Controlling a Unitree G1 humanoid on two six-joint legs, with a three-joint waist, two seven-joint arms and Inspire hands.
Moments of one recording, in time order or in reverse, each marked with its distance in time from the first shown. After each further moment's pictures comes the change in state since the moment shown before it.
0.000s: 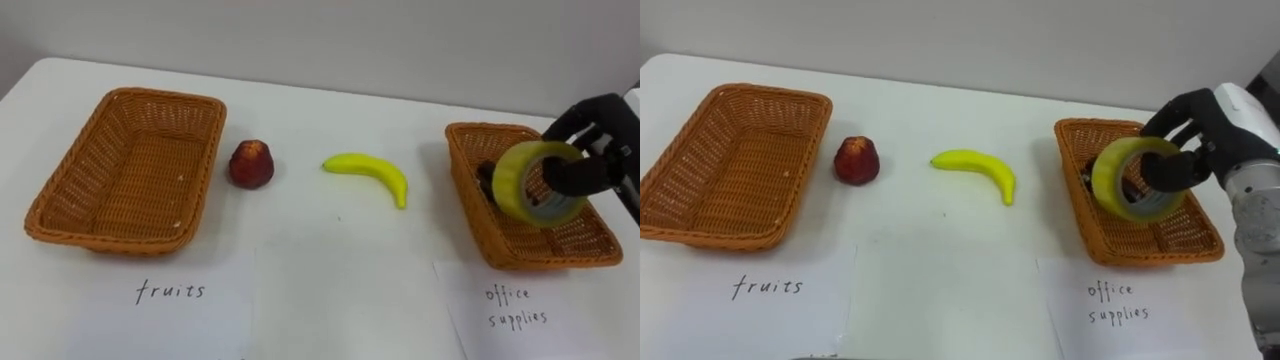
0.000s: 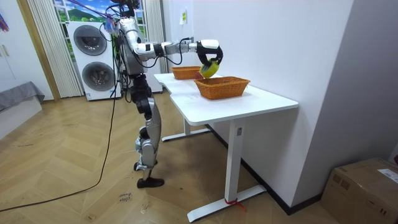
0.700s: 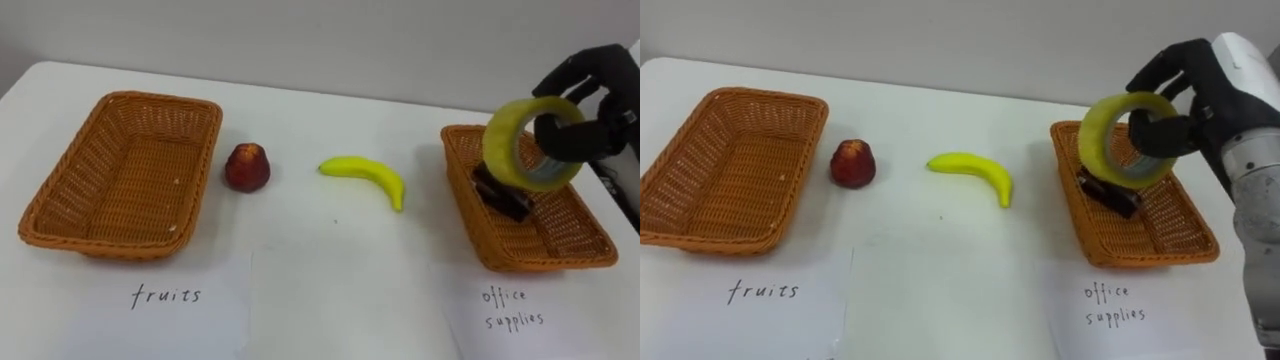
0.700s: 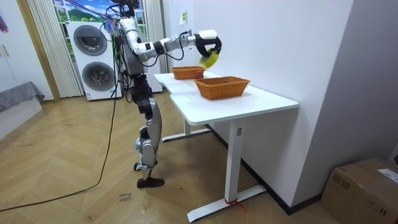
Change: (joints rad) left arm -0.015 -0.008 -0.001 0.045 -0.005 -0.001 0.022; right arm 0.000 0.000 -0.011 -0.139 0.052 -0.013 -0.017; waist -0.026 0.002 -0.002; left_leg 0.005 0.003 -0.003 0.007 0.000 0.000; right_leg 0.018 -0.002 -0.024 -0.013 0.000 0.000
